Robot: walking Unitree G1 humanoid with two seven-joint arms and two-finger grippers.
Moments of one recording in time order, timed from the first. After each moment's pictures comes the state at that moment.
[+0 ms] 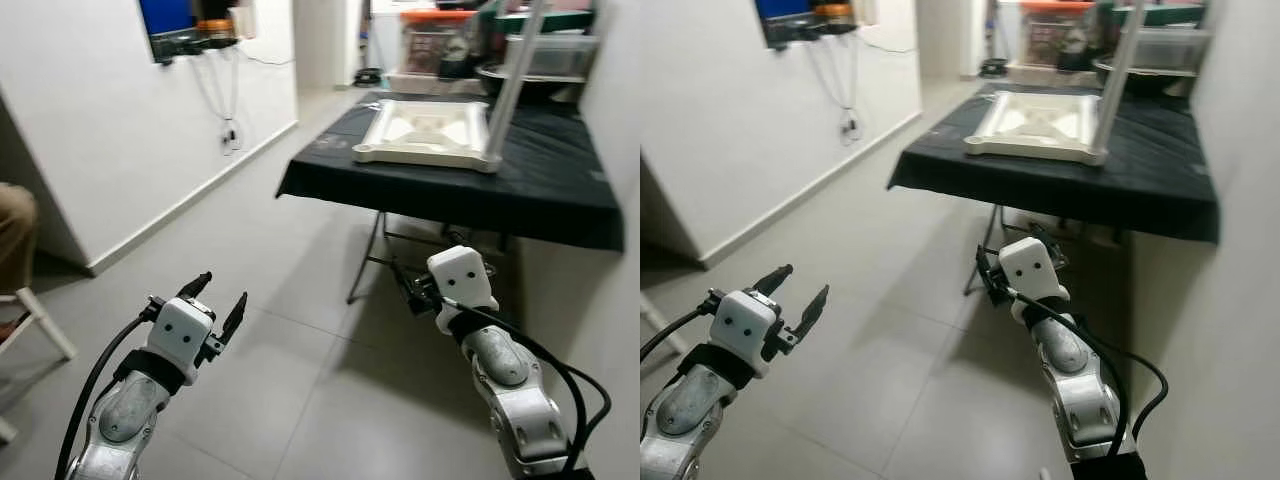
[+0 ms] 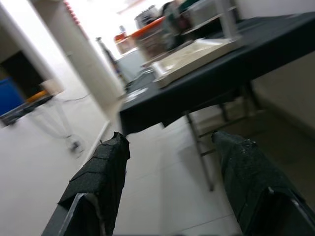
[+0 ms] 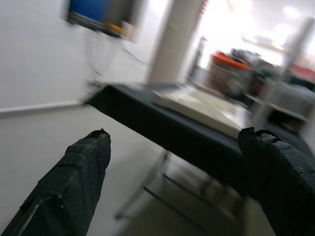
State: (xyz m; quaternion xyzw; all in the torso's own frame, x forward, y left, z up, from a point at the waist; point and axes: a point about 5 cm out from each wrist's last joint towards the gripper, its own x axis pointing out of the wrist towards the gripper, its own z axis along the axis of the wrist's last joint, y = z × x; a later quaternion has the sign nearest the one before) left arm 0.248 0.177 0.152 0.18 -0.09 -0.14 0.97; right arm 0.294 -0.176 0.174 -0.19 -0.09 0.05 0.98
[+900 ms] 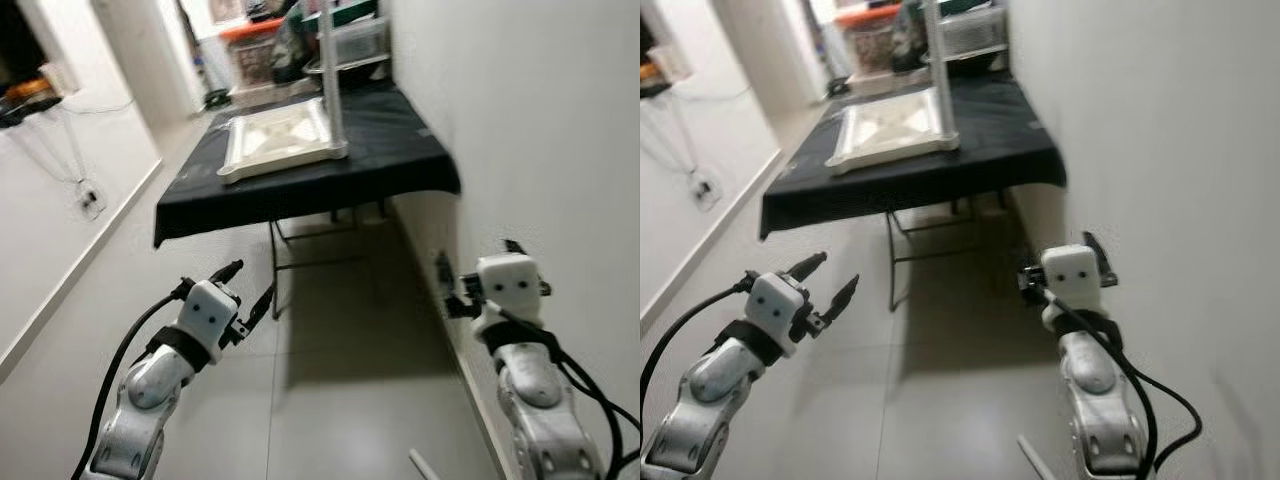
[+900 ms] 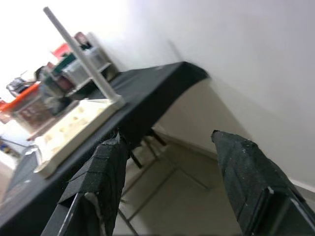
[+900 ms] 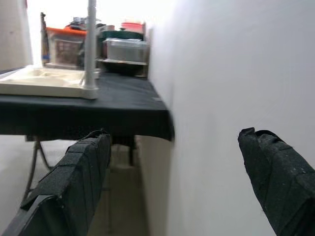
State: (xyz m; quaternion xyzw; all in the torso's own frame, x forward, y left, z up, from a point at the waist) left arm 0.276 0.160 0.151 0.17 -0.10 -0.21 0.96; right arm 0.269 -0.191 0.184 -0.16 -0.11 -0.06 0.98
